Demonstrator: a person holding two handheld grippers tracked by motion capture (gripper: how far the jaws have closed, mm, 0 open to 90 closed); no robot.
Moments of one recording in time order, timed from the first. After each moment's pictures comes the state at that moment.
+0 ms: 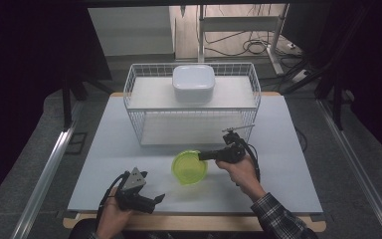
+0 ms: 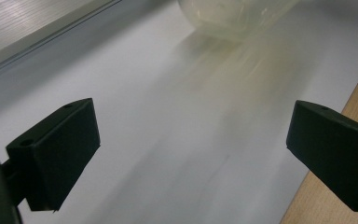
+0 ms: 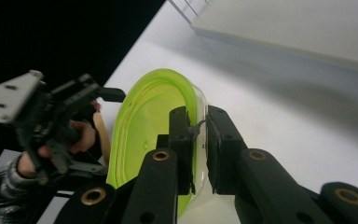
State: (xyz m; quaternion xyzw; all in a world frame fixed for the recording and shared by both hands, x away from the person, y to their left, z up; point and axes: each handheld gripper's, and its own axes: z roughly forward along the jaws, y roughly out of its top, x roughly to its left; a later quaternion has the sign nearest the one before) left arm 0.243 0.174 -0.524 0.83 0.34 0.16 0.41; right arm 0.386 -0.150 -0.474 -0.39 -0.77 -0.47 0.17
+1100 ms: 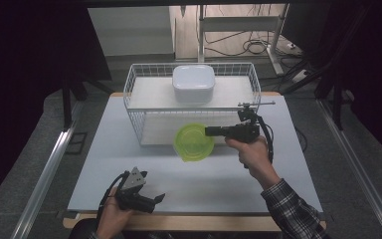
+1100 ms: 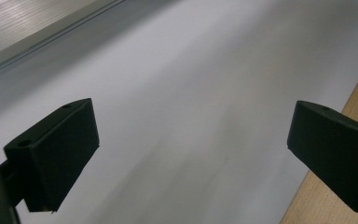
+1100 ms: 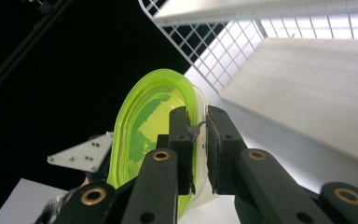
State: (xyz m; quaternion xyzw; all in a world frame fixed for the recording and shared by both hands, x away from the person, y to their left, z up) left arm 0.244 0.175 -0.524 0.83 0.34 0.16 0.41; right arm 0.390 -0.167 -0.382 -0.39 -0.74 -0.54 0.14
